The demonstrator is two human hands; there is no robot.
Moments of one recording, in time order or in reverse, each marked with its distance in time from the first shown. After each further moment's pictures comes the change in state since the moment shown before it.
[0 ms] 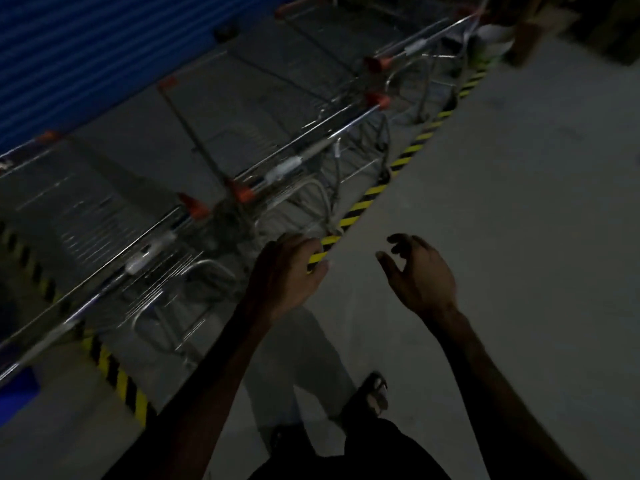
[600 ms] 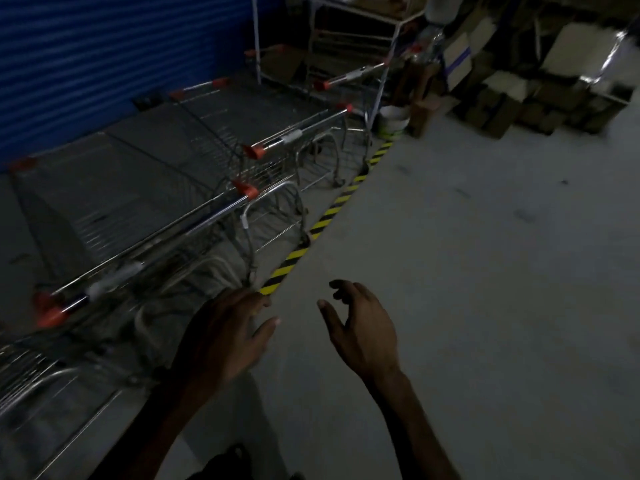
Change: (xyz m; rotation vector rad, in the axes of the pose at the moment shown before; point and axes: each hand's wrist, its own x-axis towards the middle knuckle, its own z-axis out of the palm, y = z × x) left_hand 0.159 0.134 0.063 -0.108 0.077 0.092; right_hand 0.104 0.132 -0.112 0.078 0.127 0.023
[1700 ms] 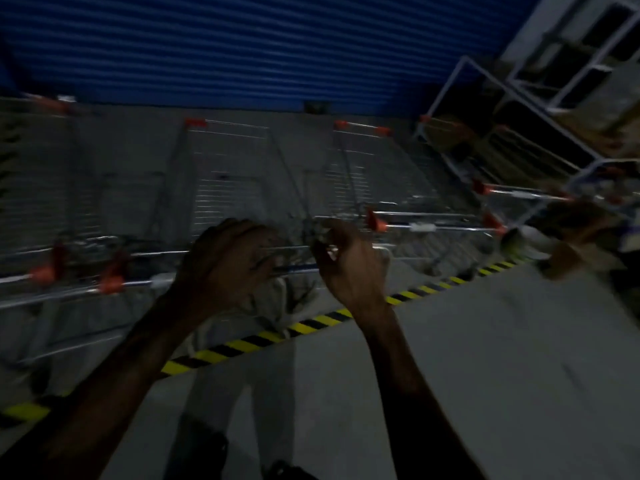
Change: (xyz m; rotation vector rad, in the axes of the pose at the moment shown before) left_hand 0.124 -0.110 -0.093 0.183 0.385 -0.397; right_hand 0.283 -0.161 0.094 0.079 -0.217 -0.673
